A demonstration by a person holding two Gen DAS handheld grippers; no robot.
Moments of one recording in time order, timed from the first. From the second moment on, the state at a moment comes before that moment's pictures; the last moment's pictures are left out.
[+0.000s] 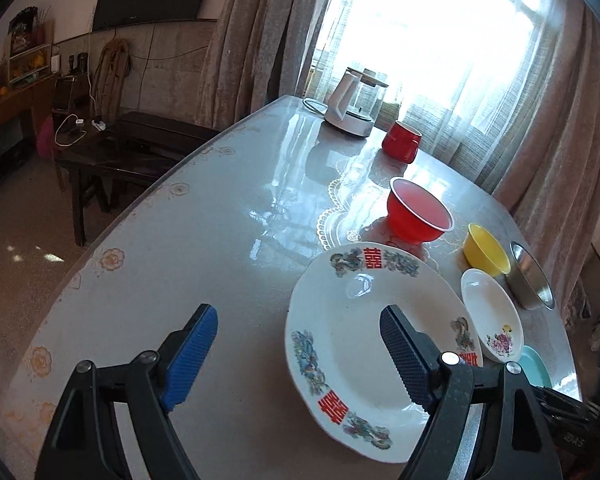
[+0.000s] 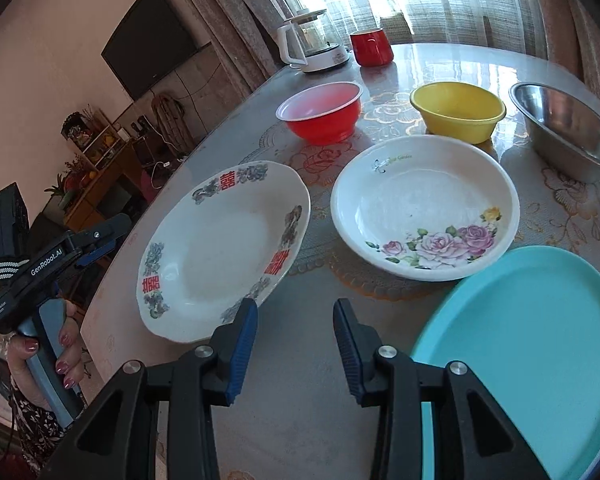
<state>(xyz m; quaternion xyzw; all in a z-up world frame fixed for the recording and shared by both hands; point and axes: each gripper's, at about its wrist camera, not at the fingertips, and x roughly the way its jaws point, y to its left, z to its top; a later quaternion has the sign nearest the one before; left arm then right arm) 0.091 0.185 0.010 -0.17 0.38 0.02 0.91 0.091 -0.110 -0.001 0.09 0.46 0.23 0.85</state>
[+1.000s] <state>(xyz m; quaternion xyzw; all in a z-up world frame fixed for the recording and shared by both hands) 0.111 0.172 0.009 -0.15 0.38 0.01 0.91 0.115 -0.120 0.008 0.13 0.43 0.22 0.86</state>
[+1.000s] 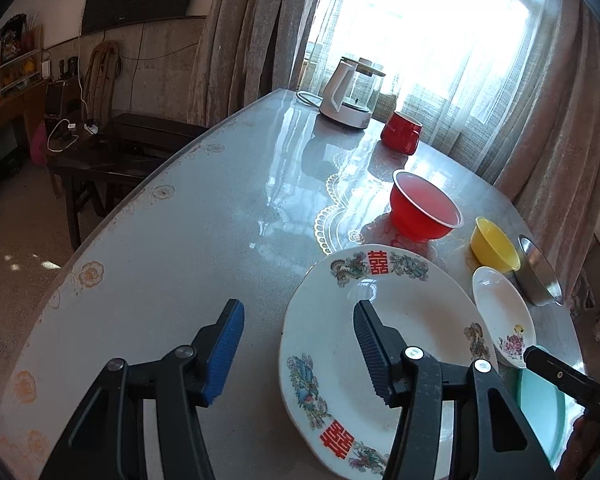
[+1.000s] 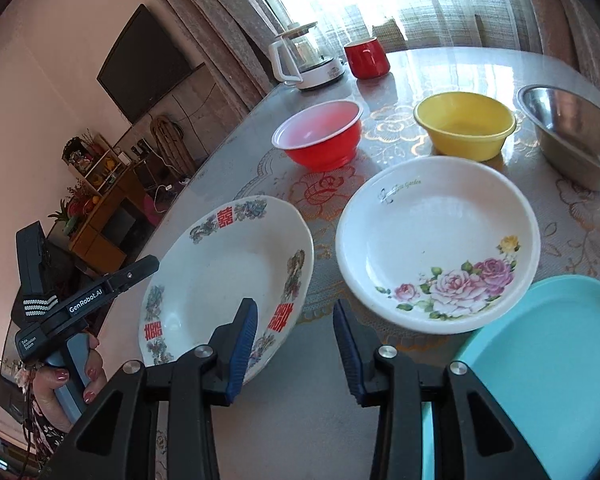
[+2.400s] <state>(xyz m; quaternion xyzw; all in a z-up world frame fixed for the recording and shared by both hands) 0.266 -0.046 -0.027 0.01 0.56 -0.17 0.81 0.210 -0.241 -0.035 0.21 0.50 0.12 0.83</state>
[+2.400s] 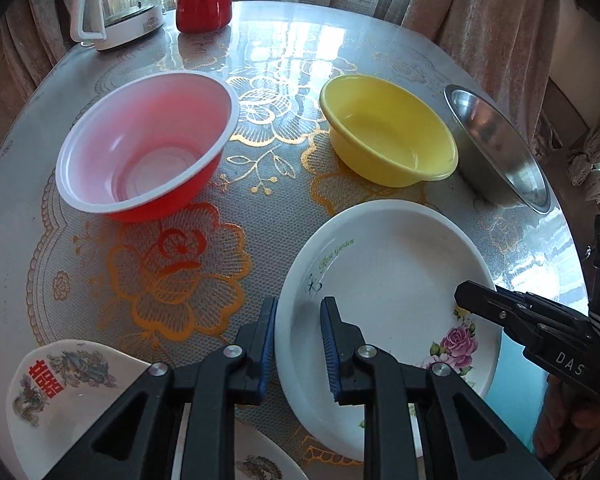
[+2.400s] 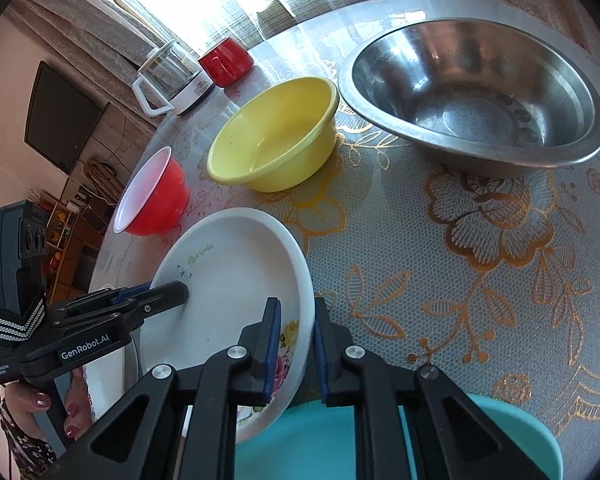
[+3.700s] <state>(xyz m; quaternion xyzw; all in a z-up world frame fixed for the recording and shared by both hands) 0.113 -0.111 0.000 -0.05 0.50 -0.27 0.82 0.044 -0.327 0.011 0.29 0.44 0.07 0.85</state>
